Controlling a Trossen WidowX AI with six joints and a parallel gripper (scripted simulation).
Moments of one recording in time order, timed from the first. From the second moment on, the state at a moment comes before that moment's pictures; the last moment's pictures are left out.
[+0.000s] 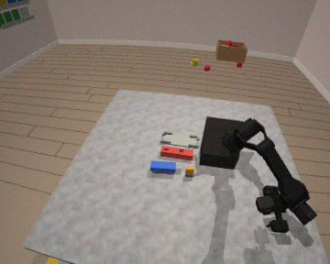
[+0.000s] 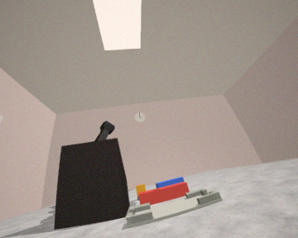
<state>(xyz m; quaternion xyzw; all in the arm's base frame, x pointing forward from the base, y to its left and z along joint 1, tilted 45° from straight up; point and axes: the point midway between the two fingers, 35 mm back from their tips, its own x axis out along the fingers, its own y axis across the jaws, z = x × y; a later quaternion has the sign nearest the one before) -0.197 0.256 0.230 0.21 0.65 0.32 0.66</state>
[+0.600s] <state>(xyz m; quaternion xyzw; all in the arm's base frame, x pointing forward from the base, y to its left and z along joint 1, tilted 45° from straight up) -0.004 0.351 0.205 0.12 0.55 0.33 0.76</state>
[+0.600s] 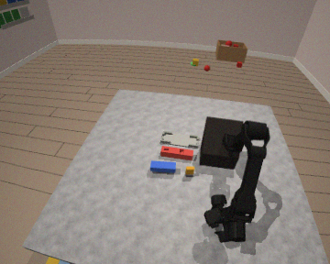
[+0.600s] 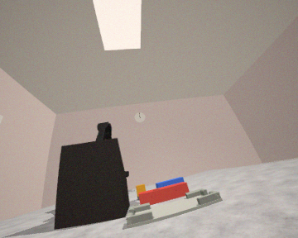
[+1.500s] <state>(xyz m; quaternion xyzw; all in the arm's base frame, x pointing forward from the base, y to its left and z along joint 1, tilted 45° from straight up) 0.252 0.196 0.070 0.00 0.66 0.24 0.71</state>
